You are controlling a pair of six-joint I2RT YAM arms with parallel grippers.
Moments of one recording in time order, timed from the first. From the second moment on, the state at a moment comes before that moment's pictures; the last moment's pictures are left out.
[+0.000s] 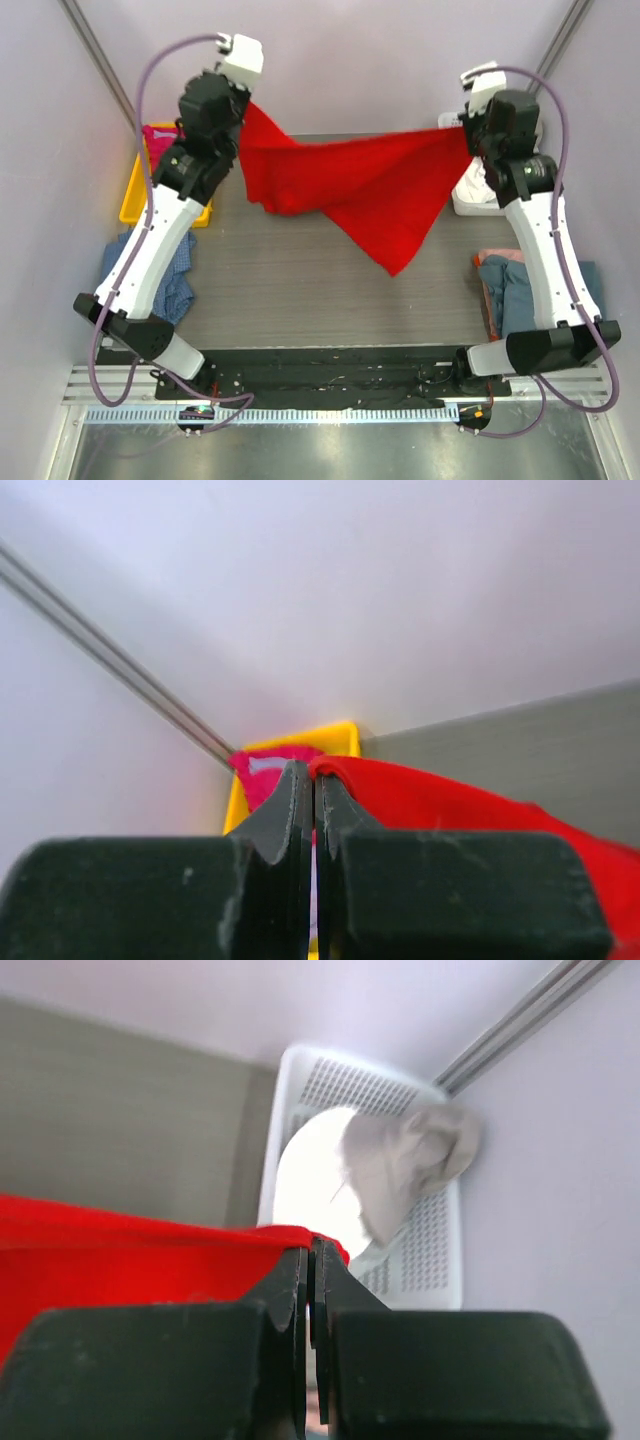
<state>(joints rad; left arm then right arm) -0.51 1.52 1.89 -0.39 -0.55 0.42 0.13 1.37 1.64 -0.60 0.21 -0.33</state>
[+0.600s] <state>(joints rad) -0.46 1.62 2.20 -0.43 -0.47 0.37 0.10 1.63 2.20 -0.66 0.22 -0.31</state>
